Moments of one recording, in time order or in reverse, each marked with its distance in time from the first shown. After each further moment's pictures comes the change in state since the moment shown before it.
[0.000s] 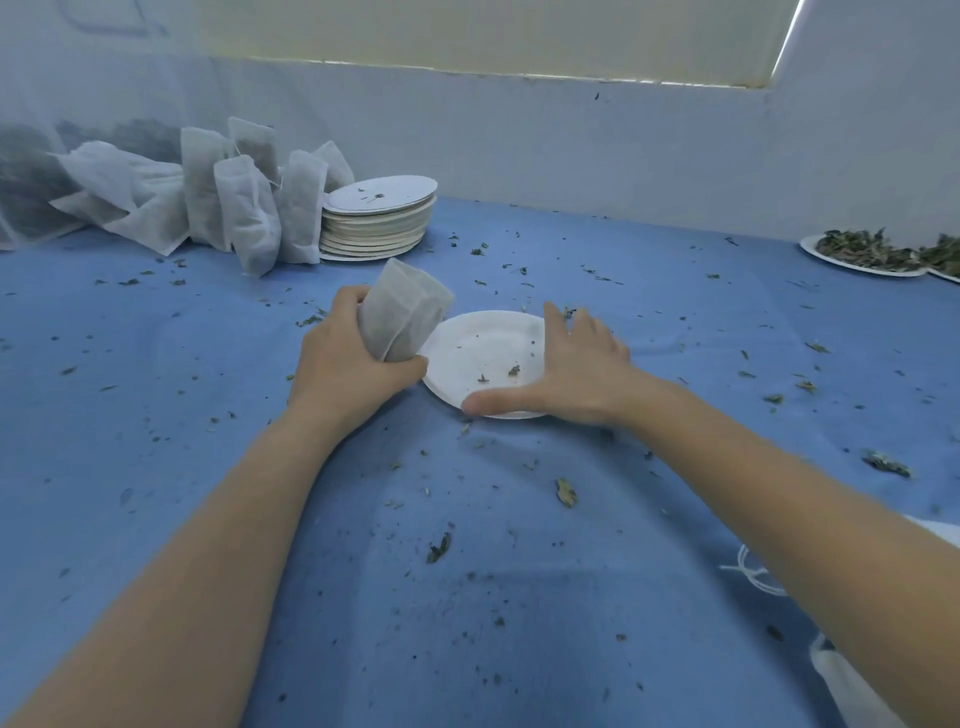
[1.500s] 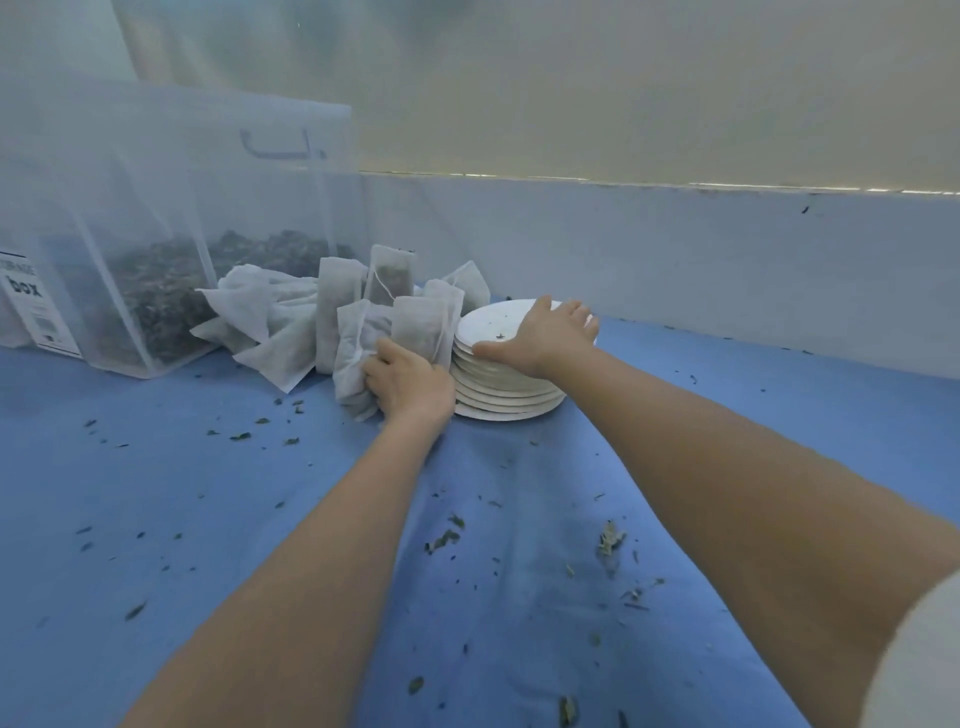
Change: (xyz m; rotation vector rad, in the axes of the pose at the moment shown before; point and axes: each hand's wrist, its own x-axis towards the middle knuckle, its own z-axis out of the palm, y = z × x) left_hand 0.235 -0.082 -0.002 0.116 0.295 -0.469; right_hand 0.304 -0.173 -0.013 -0.077 0.264 -0.032
